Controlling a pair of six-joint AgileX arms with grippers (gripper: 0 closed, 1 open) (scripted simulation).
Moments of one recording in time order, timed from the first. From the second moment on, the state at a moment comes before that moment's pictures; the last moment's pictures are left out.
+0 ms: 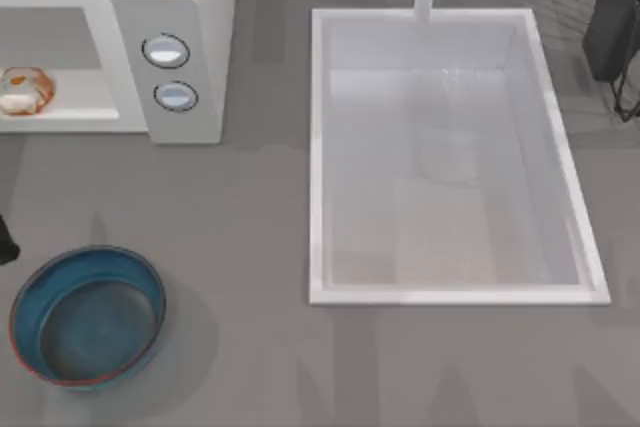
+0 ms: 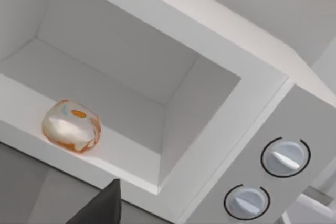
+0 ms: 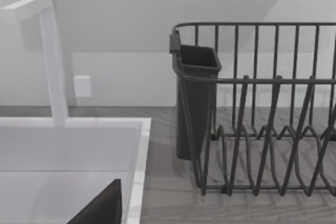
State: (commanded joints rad) left arm 0.01 0.23 0.08 0.11 0.02 -0.52; right arm 0.00 0.00 0.00 0.00 0.00 0.00
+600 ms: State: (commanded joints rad) left arm 0.05 0.78 0.29 0.37 0.06 -1.92; right arm 0.00 0.00 0.00 0.00 0.00 0.00
